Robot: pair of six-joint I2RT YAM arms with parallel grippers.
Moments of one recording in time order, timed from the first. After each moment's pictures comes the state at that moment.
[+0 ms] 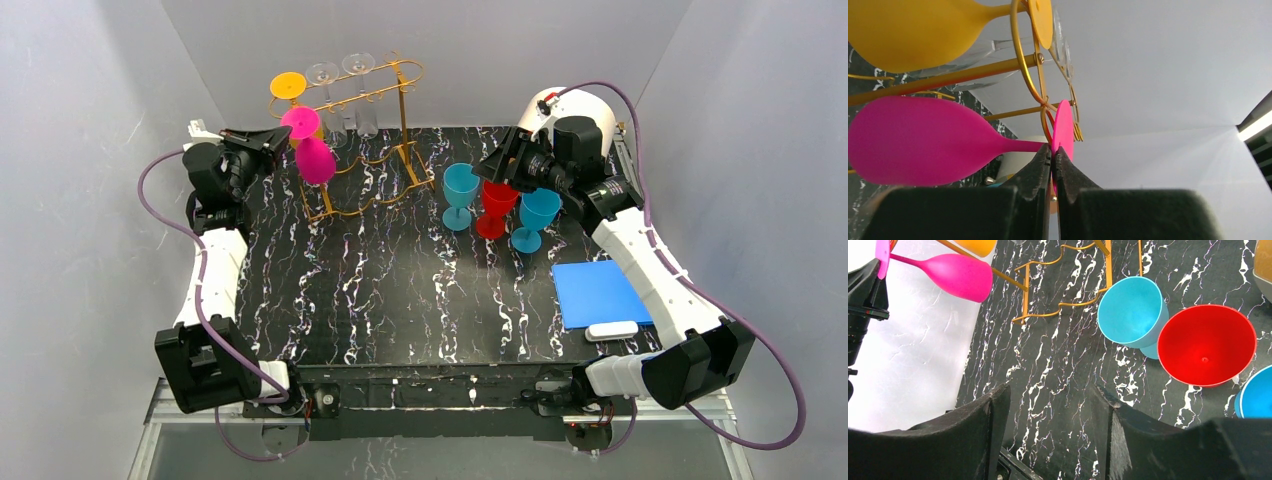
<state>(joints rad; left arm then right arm) 0.21 1.31 1.06 0.24 0.44 -1.34 0.41 1.32 1.38 -0.46 -0.30 0.60</state>
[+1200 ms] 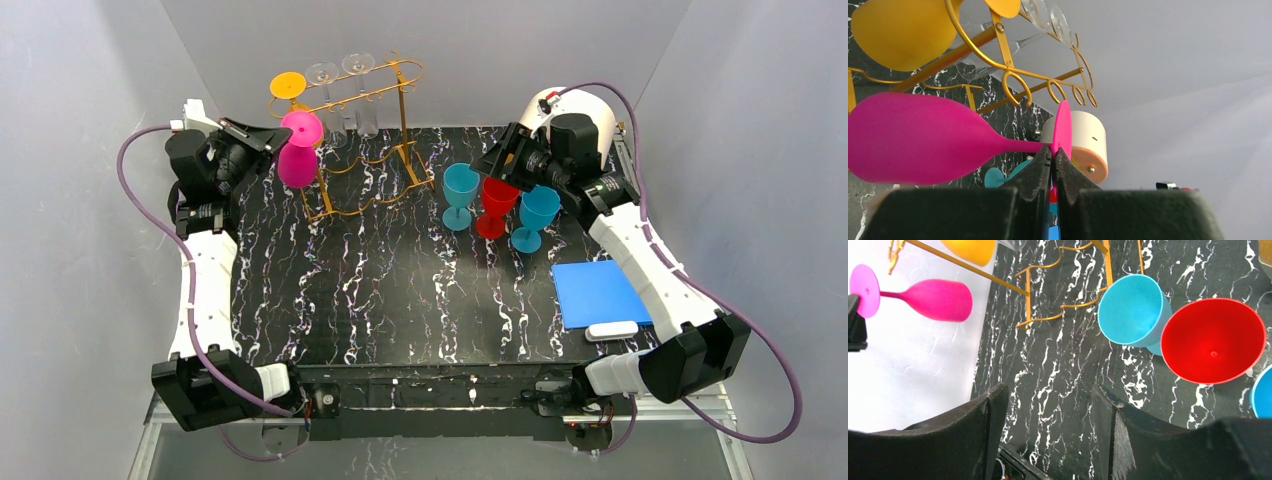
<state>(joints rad) 0.20 1.23 1.23 -0.10 0.51 -1.02 0.41 1.35 1.40 -0.47 -0.28 0.67</state>
